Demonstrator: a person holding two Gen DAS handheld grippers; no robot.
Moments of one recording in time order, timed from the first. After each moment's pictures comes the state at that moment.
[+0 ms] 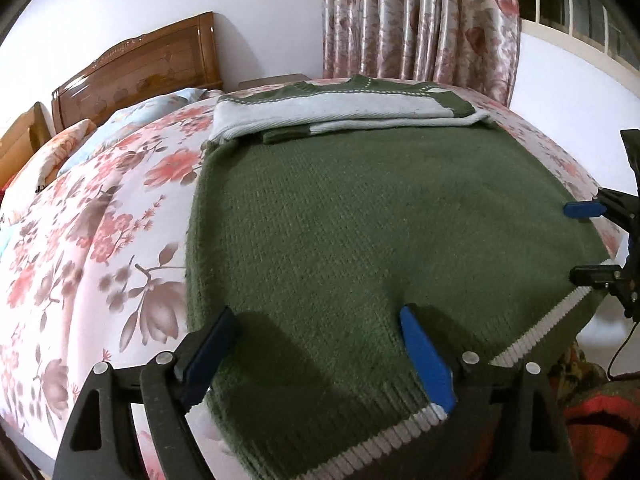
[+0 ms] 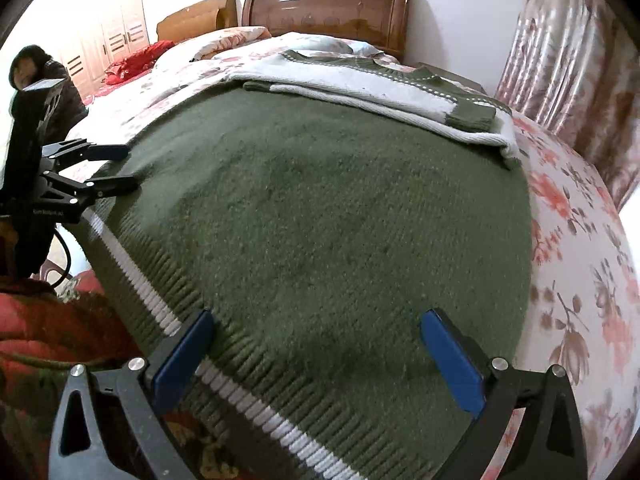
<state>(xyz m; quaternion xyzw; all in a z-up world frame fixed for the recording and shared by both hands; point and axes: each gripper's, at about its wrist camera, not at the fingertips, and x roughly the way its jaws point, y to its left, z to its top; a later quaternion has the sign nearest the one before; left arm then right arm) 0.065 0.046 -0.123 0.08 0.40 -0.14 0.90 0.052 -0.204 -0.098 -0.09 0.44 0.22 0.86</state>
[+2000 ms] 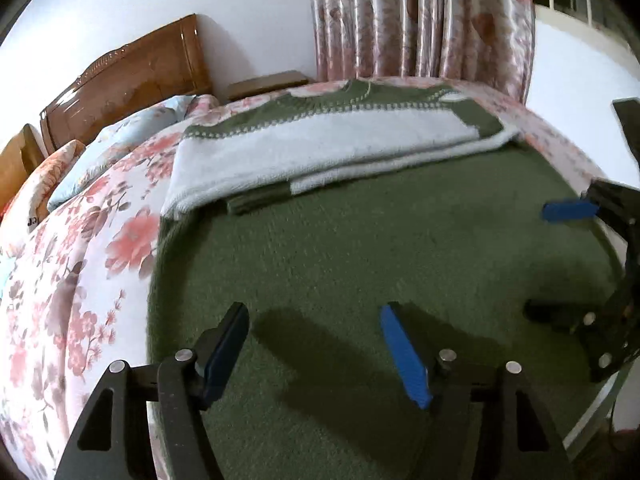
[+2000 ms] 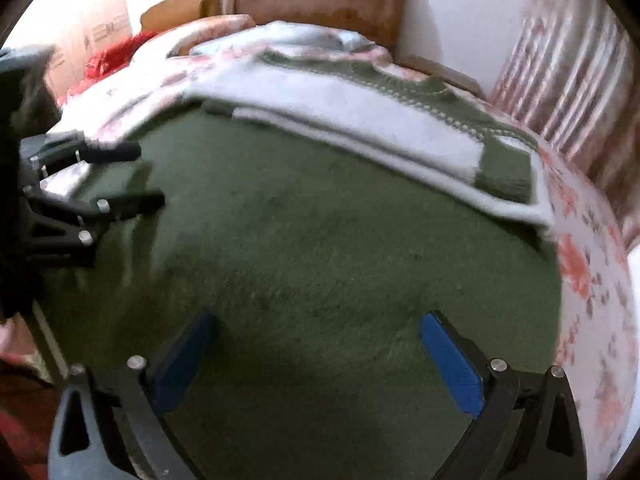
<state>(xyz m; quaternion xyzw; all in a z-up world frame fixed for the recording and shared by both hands) 0.154 0.008 -0.107 0.11 0.41 -0.14 0.89 0.127 -0.169 -0.089 -0.11 0.45 0.20 0.86</state>
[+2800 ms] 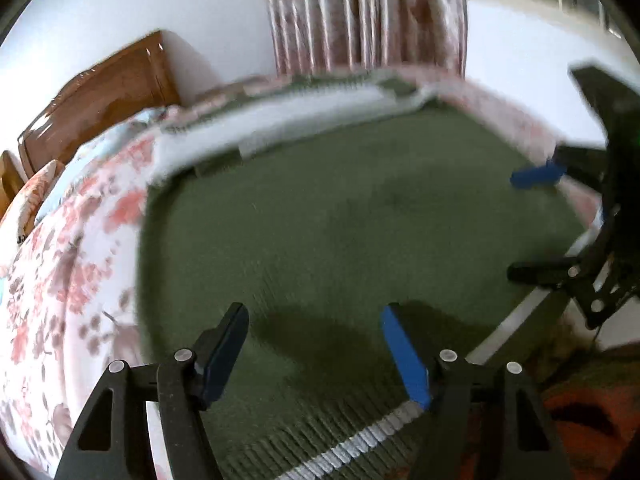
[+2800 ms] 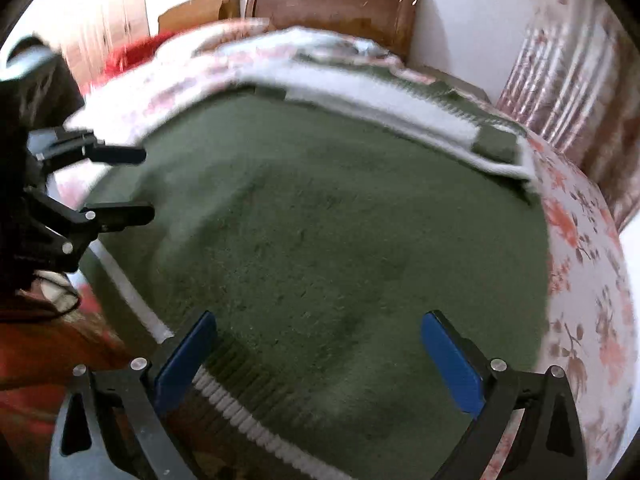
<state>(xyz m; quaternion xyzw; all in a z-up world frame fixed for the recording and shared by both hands) 0.070 0.005 -0.112 0.14 0.40 -0.19 0.89 0.067 -0.171 -0.092 -0.12 0.45 0.21 0.86</state>
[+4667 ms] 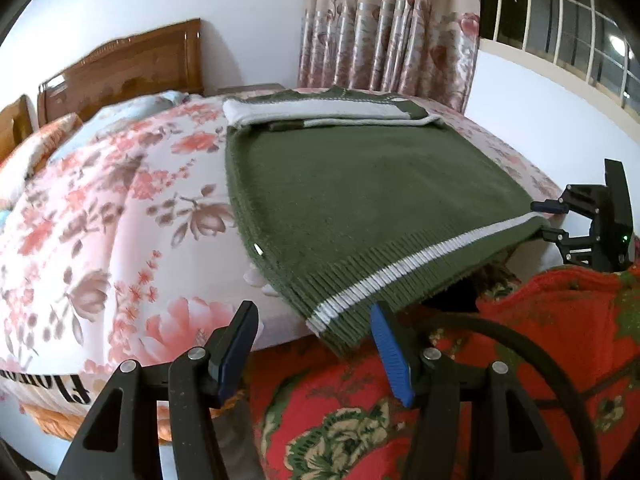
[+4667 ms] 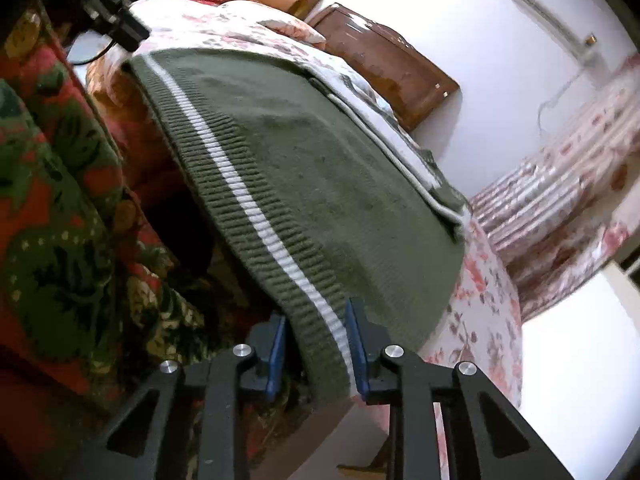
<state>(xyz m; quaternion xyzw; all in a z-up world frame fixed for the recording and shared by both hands) -0.016 0.120 -0.107 0.04 0.39 -0.21 0.90 -0.057 -0.201 -0.104 -0.36 0.31 0.19 0.86</state>
